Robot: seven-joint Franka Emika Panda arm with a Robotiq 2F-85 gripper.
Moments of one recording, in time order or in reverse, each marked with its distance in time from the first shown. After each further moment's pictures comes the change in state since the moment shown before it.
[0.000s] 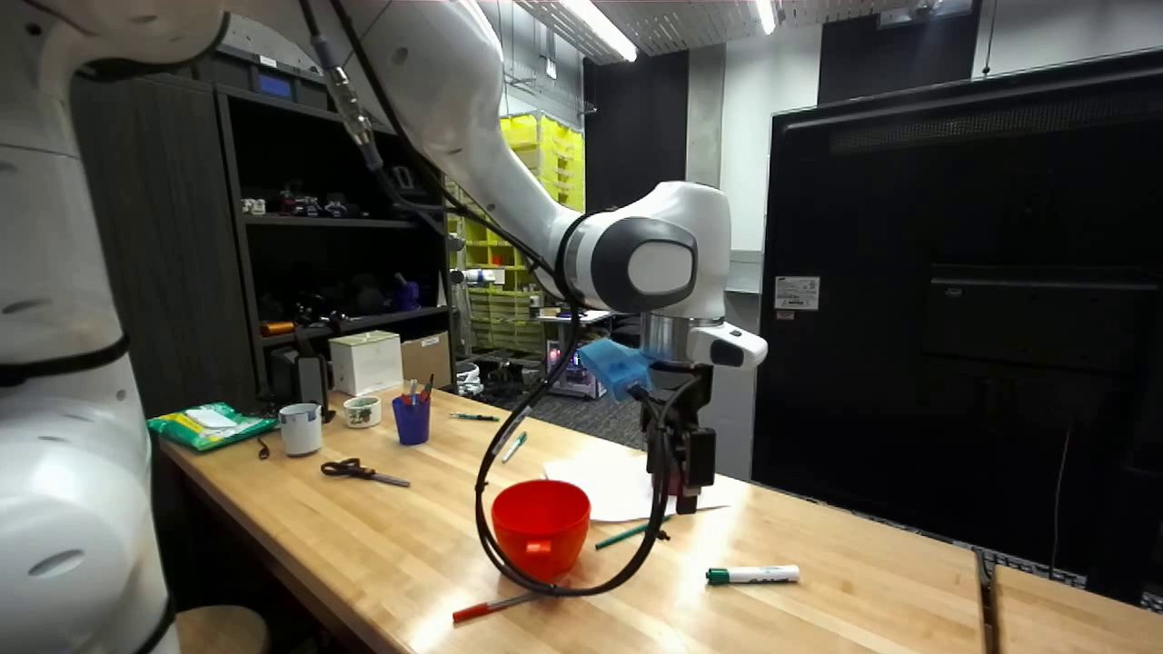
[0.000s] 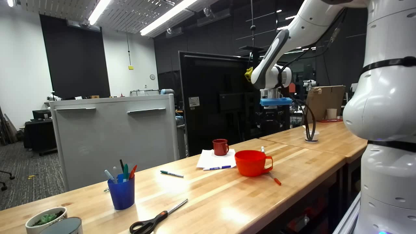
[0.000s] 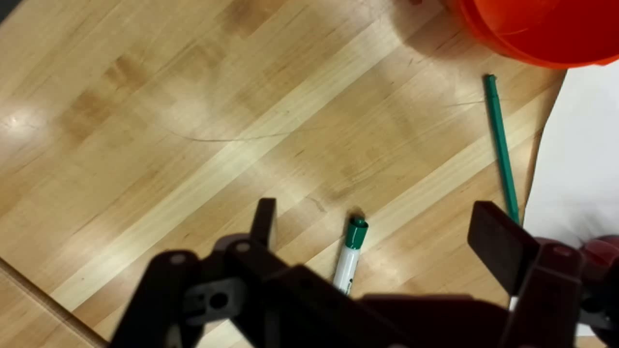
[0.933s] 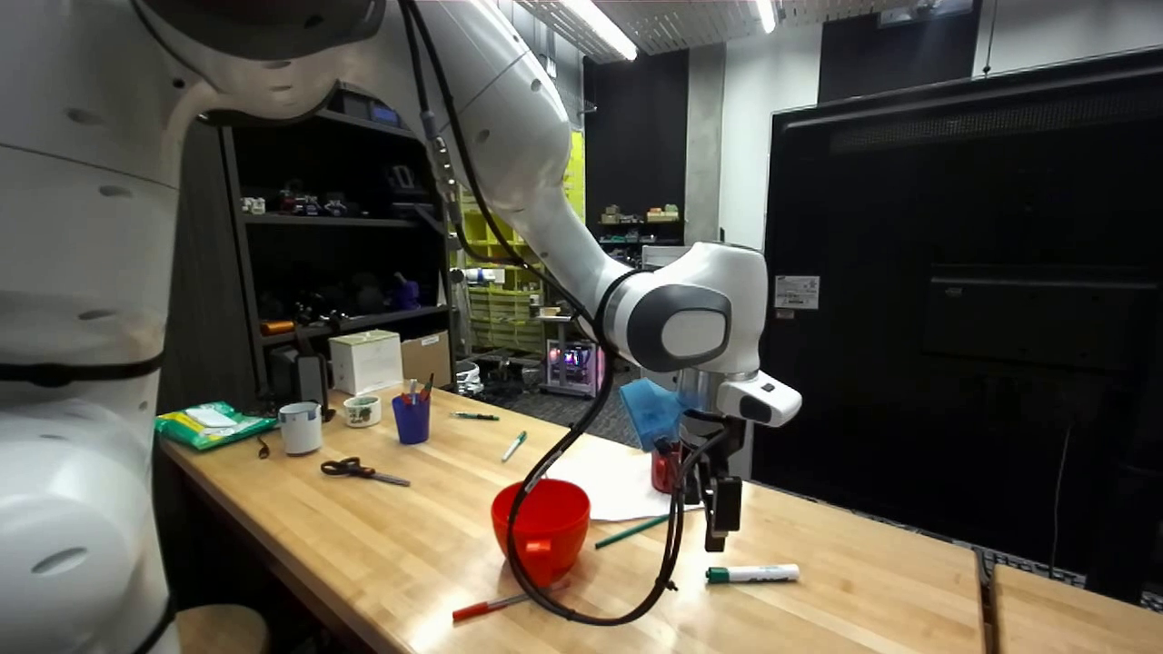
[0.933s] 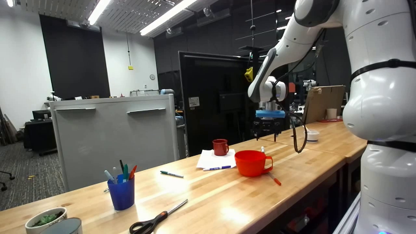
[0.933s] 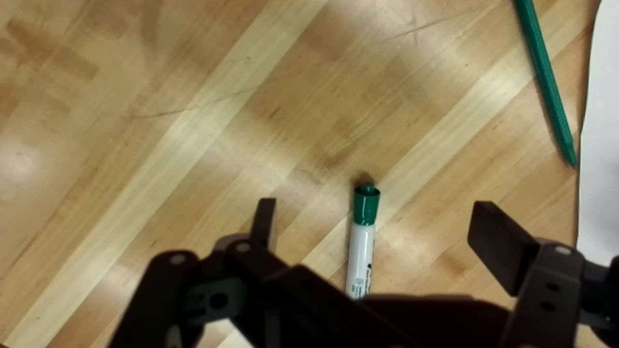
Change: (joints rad) arm 0.005 0.214 -0.028 0.098 0.121 0.137 0.053
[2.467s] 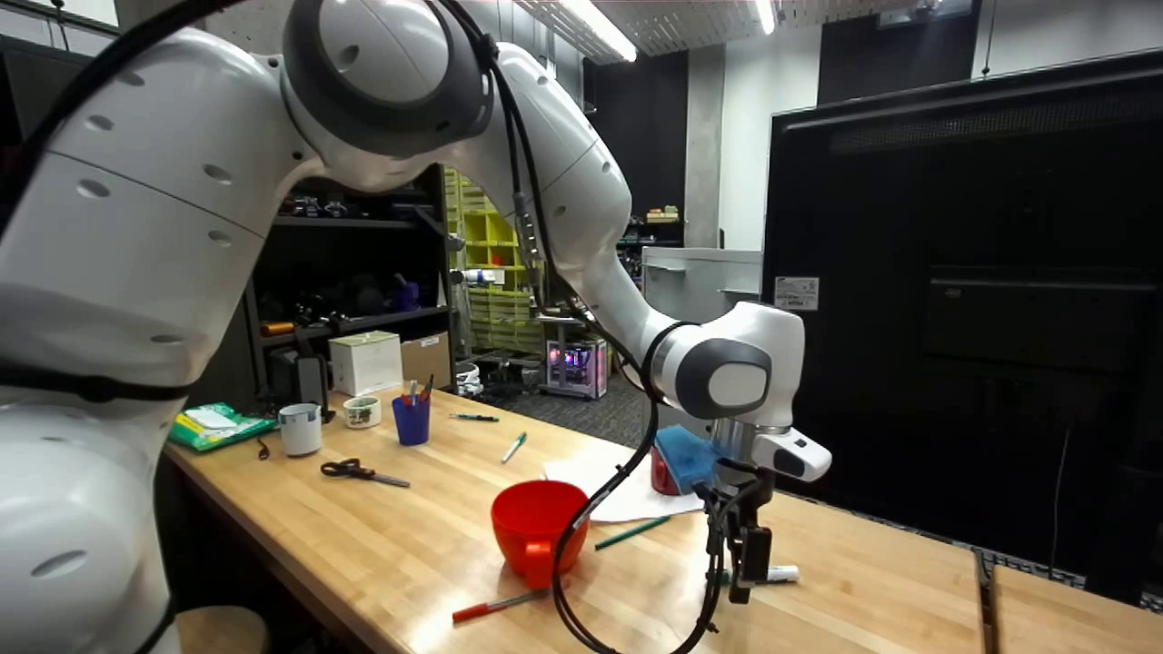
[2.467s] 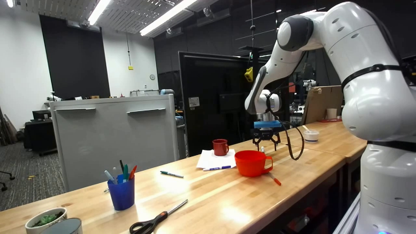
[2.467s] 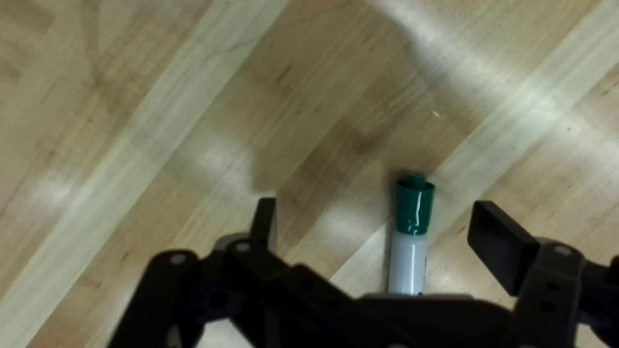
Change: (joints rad) arm -0.010 0.256 -0.018 0.208 0.018 -0.080 0.001
